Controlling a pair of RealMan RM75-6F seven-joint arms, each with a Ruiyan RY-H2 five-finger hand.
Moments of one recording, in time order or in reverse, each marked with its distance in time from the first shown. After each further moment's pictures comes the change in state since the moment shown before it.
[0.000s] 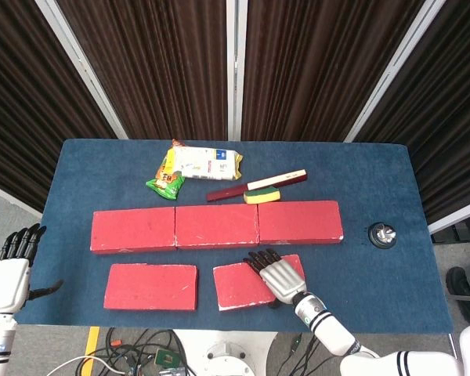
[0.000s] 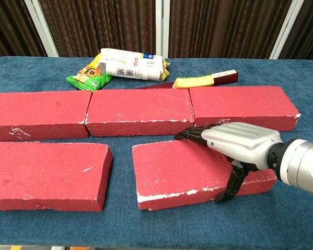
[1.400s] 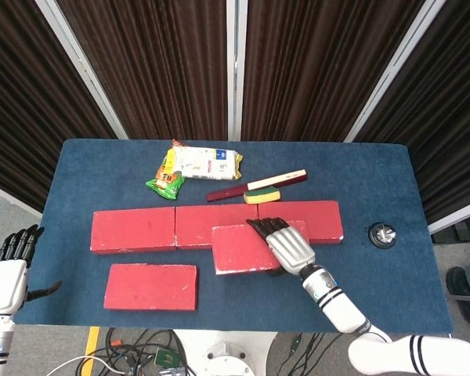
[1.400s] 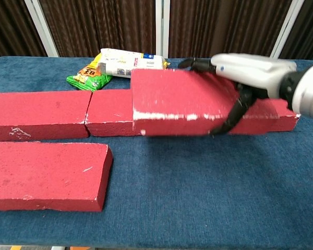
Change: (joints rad) left arm 0.007 0.000 0.002 0.016 0.004 0.003 -0.037; right arm 0.084 0.135 0.123 -0.041 -0.039 0.080 0.180
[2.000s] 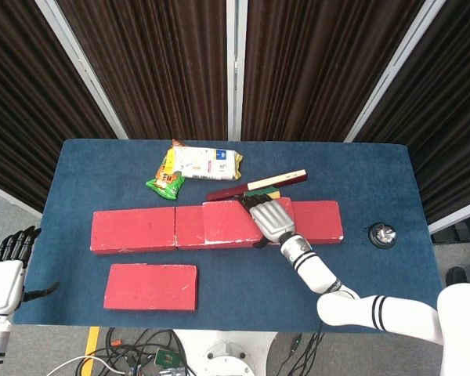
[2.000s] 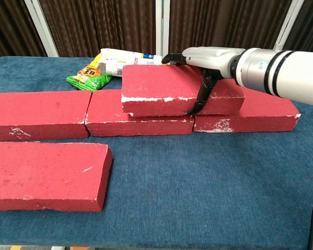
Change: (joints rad) left arm 0.001 -0.001 0.002 0.037 -0.010 -0.017 -0.050; right arm 0.238 -0.123 0.078 0.284 0.265 -0.170 -0.029
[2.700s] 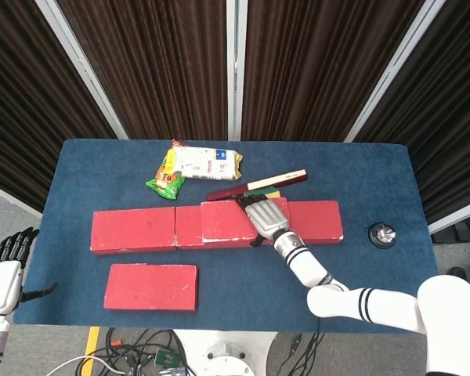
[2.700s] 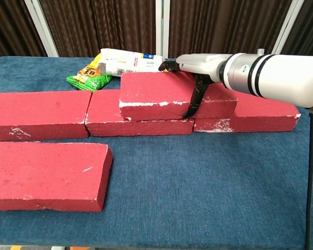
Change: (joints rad) left arm 0.000 -0.008 0.000 0.037 -0.007 -0.015 -0.042; right arm 0.083 -0.040 -0.039 0.077 0.103 -0.012 0.007
